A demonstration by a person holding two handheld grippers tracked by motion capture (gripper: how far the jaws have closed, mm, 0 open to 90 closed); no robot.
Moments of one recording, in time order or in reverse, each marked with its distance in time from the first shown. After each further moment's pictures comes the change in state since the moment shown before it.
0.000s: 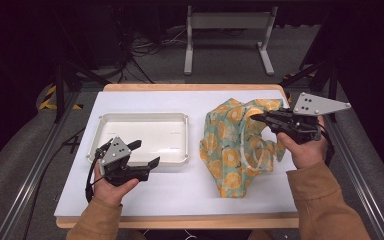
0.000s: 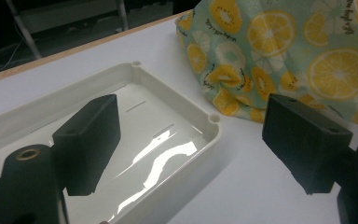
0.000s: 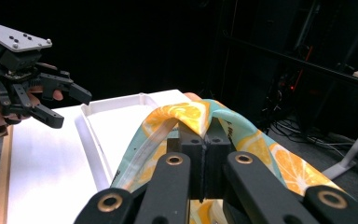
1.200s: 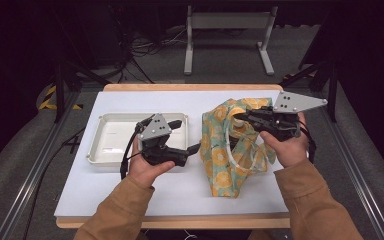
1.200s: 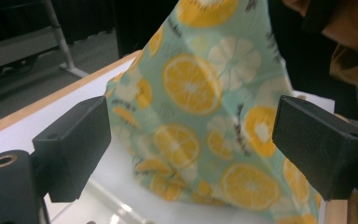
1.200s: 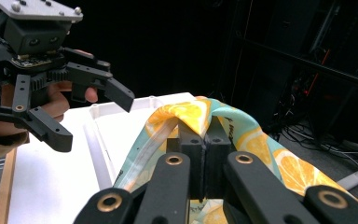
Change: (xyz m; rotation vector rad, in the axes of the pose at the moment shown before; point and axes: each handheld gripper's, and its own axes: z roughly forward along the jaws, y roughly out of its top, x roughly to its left) left arm -0.042 0.083 0.056 -0.080 -0.222 0.084; right arm 0.010 0.006 0.034 0.001 0.045 -0.025
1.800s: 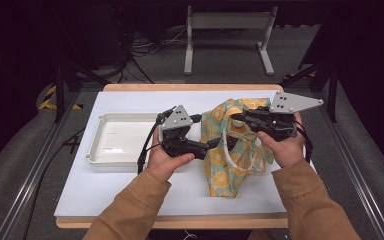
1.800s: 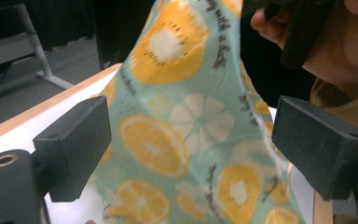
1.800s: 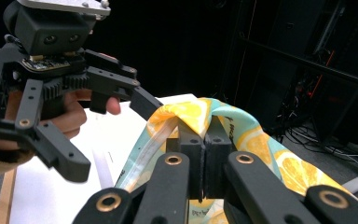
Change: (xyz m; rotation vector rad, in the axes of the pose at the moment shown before) left arm -0.011 0.023 0.036 -0.009 -0.062 -0.005; right arm 0.002 -0.001 0.006 -0.006 0.012 0.000
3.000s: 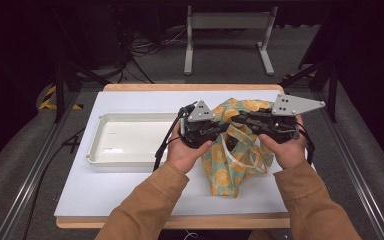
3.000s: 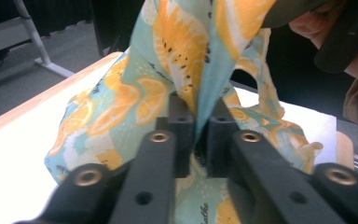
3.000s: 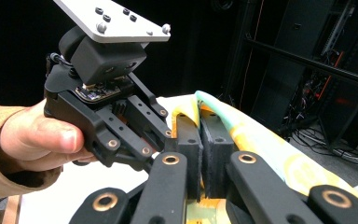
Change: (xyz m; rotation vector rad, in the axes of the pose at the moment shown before) left arm 0.000 0.010 0.044 0.078 0.017 0.008; right arm 0.000 -0.004 -0.004 -0.006 0.026 0.002
